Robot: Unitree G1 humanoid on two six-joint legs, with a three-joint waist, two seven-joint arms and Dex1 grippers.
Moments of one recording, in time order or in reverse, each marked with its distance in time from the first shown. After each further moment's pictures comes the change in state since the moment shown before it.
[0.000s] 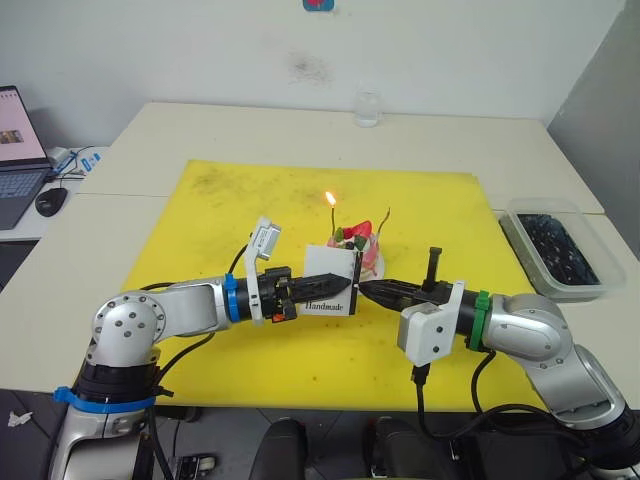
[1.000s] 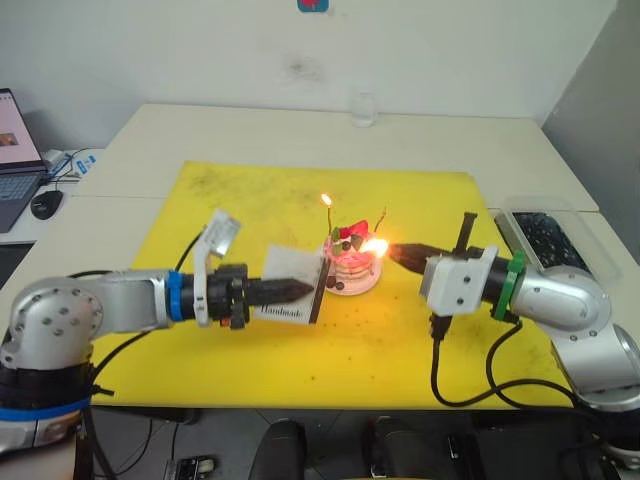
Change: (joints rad) left arm 0.080 0.269 0.065 -0.091 0.130 0.053 -0.292; right arm -0.147 -0.038 -0.128 0.004 0.091 0.235 0.004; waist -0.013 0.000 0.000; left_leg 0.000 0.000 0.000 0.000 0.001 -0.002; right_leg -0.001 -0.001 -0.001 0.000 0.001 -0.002
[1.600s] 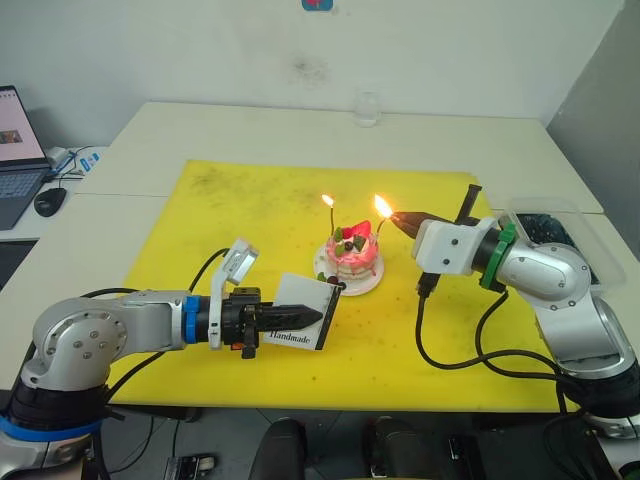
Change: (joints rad) left arm 0.030 -0.041 -0.027 -0.054 0.083 -0.033 -0.074; right arm -0.078 0.027 0.043 0.116 -0.099 0.016 -0.056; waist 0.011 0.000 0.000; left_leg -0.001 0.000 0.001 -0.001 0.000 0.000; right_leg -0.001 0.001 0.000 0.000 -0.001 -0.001
